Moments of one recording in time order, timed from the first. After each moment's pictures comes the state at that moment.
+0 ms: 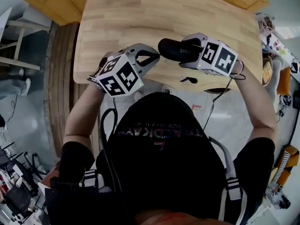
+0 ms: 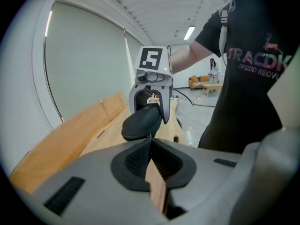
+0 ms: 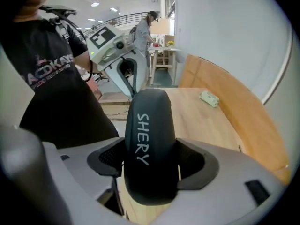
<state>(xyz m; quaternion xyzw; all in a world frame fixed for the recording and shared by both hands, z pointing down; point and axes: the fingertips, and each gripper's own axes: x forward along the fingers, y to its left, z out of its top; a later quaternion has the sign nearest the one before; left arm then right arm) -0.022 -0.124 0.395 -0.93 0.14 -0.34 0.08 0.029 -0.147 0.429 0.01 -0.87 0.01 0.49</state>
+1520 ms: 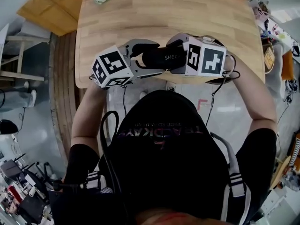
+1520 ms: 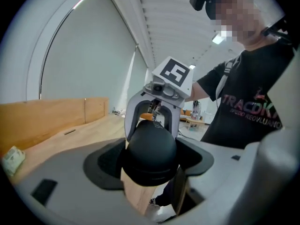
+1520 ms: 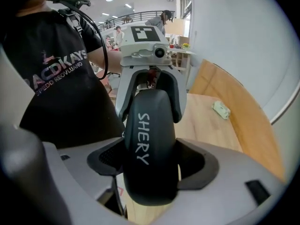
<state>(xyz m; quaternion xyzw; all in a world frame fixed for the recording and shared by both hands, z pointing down) 0.002 -0.096 0.375 -0.98 0.04 -0.19 -0.09 -0.002 -0.091 0.411 -0.05 -0.87 -0.03 0.49</state>
